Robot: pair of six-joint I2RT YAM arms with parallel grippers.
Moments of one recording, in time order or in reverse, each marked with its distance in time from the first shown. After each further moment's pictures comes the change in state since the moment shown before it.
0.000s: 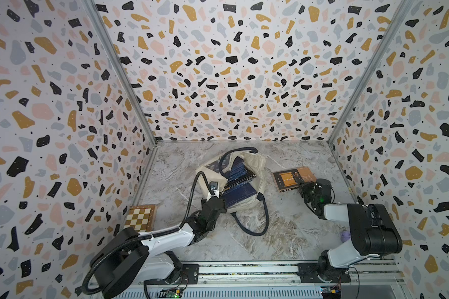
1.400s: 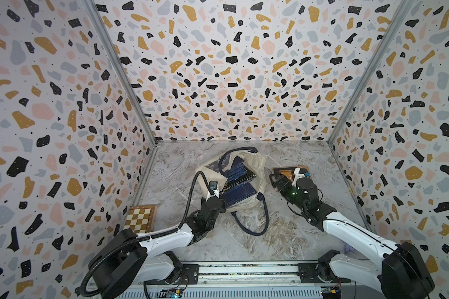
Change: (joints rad) left arm 0.004 -0.016 0.000 0.000 0.025 0.011; right arm 0.570 -0.452 0.126 -0.404 0.192 -0.210
